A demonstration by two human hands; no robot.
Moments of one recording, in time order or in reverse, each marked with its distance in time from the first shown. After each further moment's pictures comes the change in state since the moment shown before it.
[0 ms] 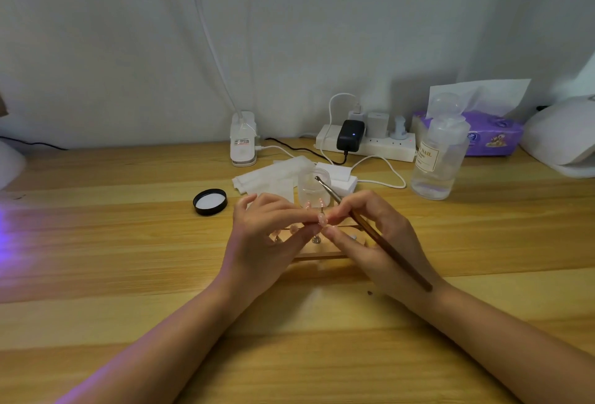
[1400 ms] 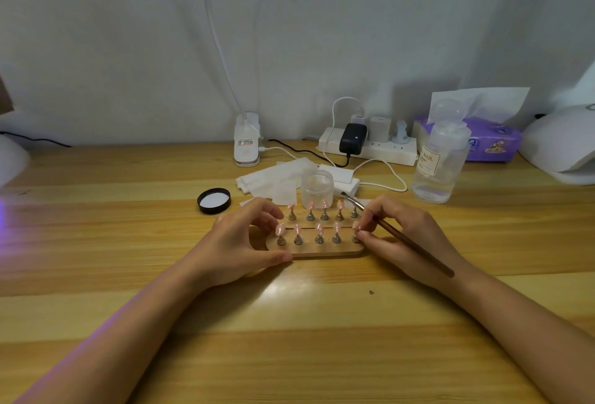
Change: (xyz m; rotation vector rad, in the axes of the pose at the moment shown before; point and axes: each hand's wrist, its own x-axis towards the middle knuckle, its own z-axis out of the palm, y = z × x) left_hand -0.005 -0.033 -0.038 -0.139 -0.466 -0.444; right_hand 0.003 0.020 -0.035 -0.223 -0.216 0.038
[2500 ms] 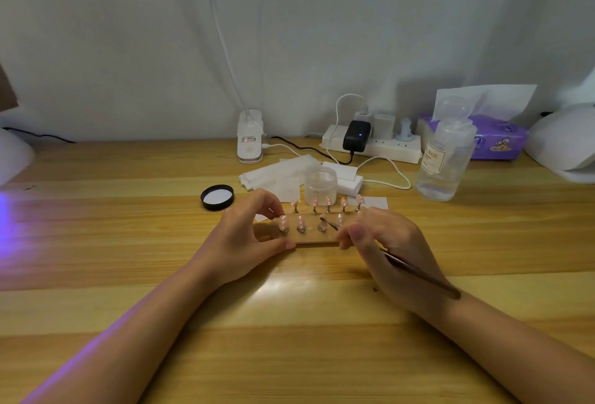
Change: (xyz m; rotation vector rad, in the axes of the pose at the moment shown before) left_hand 0.001 -0.004 0.007 0.053 0.148 0.130; right_hand -0.004 -0.013 0.035 -0.003 0.228 -0.270
